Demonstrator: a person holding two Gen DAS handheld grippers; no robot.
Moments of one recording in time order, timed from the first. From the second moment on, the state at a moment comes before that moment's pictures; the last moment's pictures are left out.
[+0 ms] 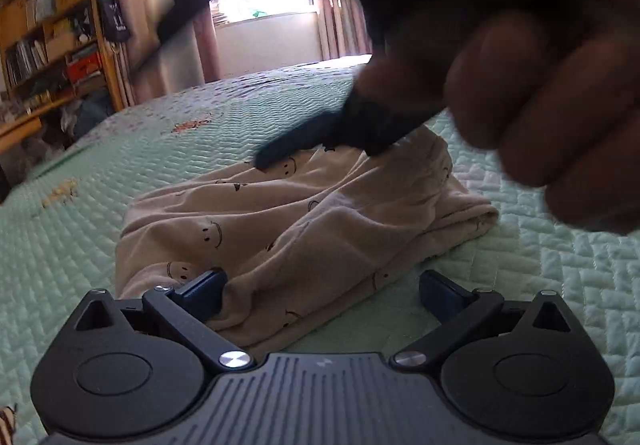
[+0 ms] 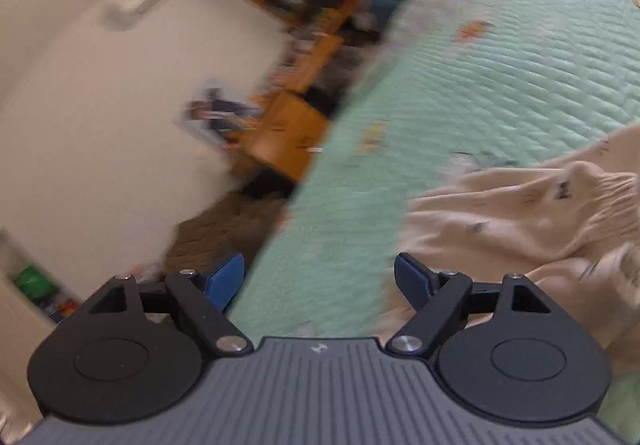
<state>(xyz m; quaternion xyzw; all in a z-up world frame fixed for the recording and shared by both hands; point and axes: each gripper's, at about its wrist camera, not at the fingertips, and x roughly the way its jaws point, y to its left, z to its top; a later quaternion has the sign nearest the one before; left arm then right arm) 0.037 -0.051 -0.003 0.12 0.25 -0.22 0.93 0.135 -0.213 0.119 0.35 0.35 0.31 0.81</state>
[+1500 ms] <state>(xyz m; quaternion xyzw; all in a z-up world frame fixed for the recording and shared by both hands) 0.025 0.056 0.009 -0.04 0.26 -0.24 0.93 0.046 -0.169 0.142 0.13 0.35 0.18 0.91</state>
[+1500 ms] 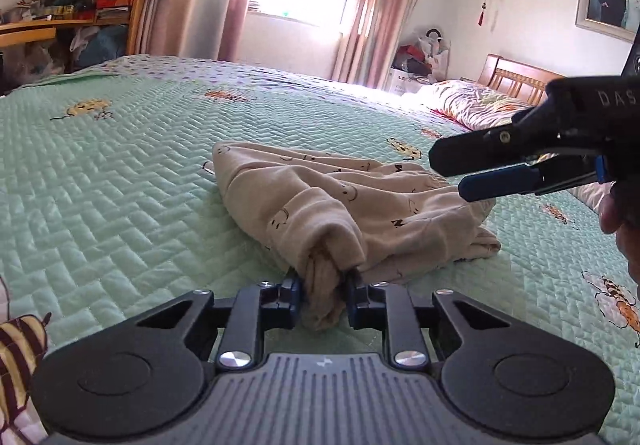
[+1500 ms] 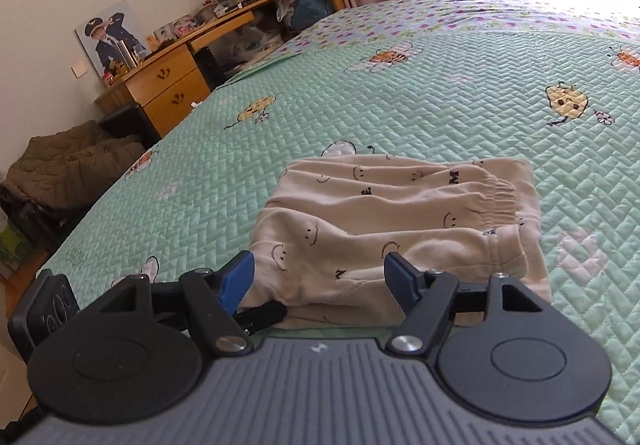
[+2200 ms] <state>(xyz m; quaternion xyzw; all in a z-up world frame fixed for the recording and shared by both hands) -0.011 0.060 0.023 0.01 0.25 -0.19 0.95 0.146 -0.158 0.221 0.01 0.29 0.21 0.94</state>
